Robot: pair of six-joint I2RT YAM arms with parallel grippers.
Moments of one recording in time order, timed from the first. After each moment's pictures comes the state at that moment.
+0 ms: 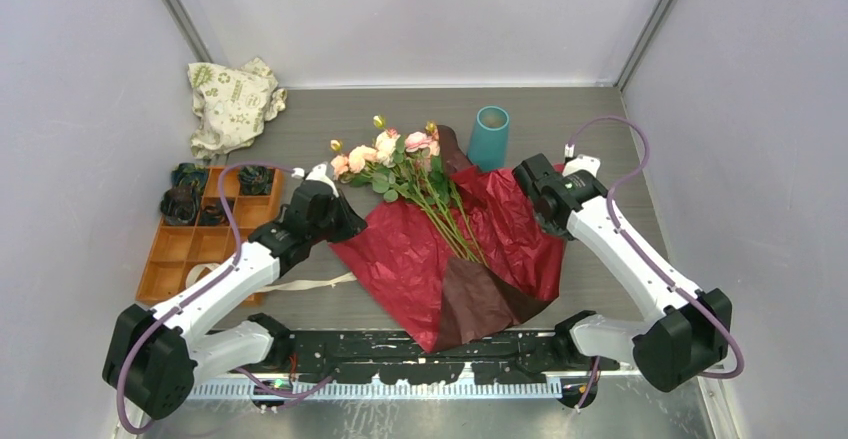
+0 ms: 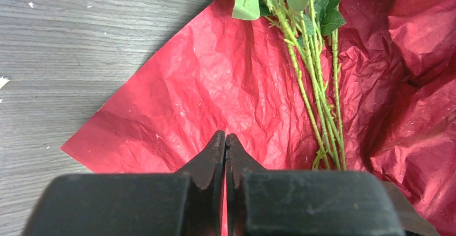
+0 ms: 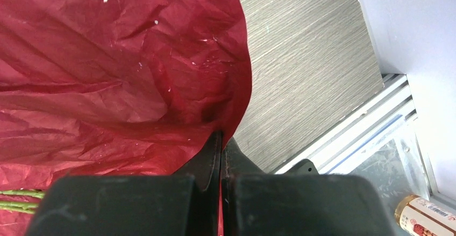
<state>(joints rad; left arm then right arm) -0.52 1.06 0.64 -0.24 -0.02 -0.76 0.44 1.20 1.06 -1.23 0.69 0.82</state>
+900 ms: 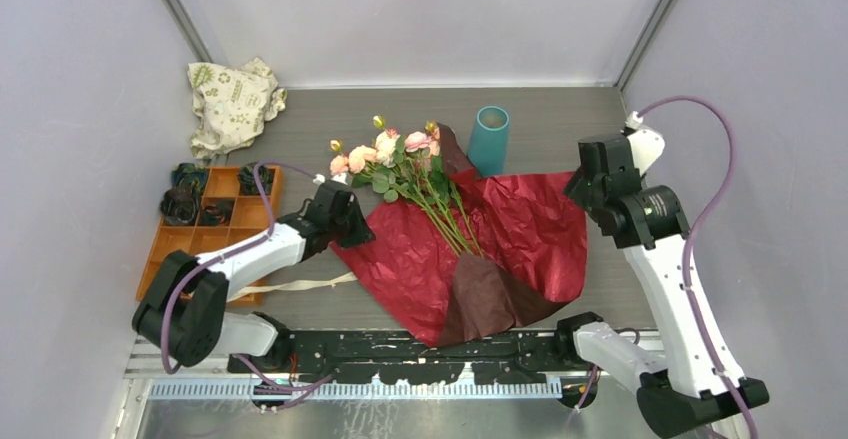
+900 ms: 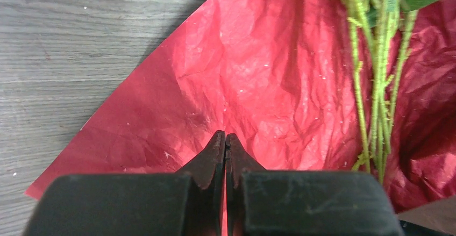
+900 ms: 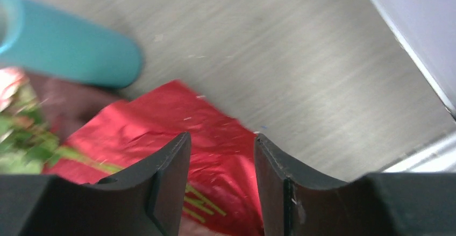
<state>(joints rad) -0.52 1.30 0.64 -0.17 0.03 -0.75 0.22 1.00 1.28 -1.14 0.53 0.70</state>
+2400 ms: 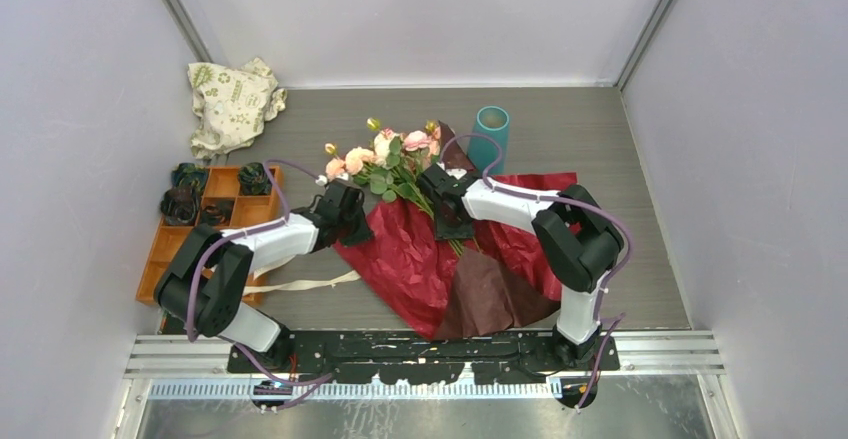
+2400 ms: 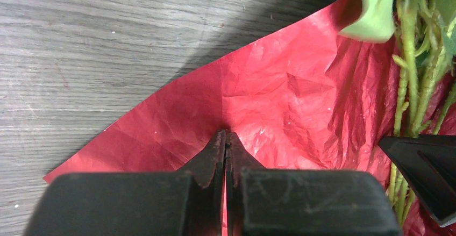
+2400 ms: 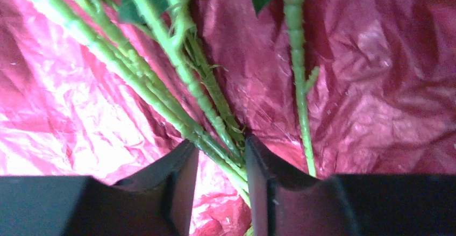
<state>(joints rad) -0.51 1.50 0.68 -0.12 -0.04 -0.79 0.75 1.84 1.19 -0.66 0.23 0.68</state>
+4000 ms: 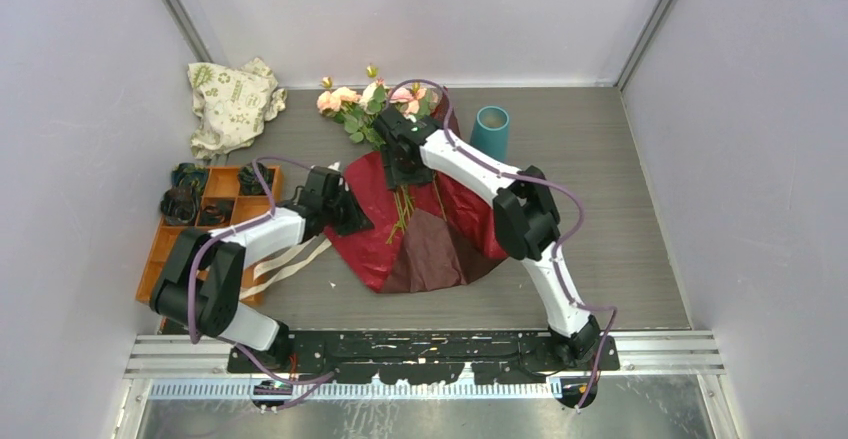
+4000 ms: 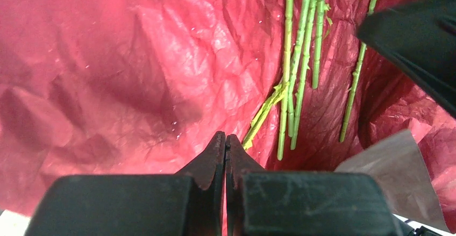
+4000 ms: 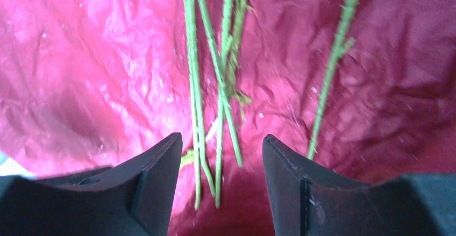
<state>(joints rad) -0.37 1.46 0.69 -0.09 0.21 -0.72 0.76 2.31 2.09 -0.96 0.16 0.49</state>
